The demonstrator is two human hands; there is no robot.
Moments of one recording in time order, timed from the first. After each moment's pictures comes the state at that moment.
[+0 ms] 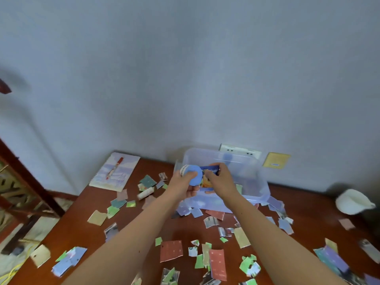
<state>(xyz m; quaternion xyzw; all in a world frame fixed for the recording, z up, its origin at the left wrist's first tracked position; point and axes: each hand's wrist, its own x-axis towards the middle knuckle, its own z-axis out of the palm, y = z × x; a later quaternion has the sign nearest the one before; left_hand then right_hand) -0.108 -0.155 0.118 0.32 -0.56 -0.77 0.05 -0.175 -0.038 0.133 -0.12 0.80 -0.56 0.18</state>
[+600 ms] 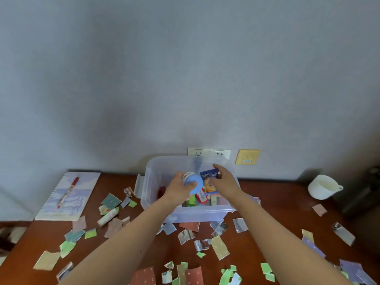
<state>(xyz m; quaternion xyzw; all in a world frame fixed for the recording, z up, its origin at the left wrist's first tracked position) -0.220 -0.110 0.082 0.26 -0.74 -0.61 -0.05 -0.276 0.037 0.116 -0.05 0.82 -0.53 0.21</state>
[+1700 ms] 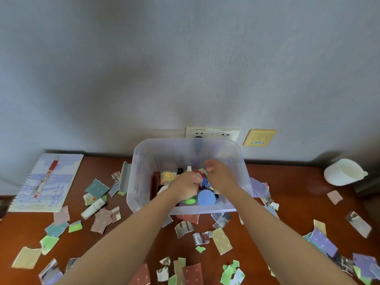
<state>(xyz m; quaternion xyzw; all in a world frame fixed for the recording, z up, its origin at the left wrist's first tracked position) -0.273 -0.109 0.017 0.13 -0.88 -0.40 -0.22 -0.328 0.015 0.038 -0.10 0.92 -0.30 0.22</state>
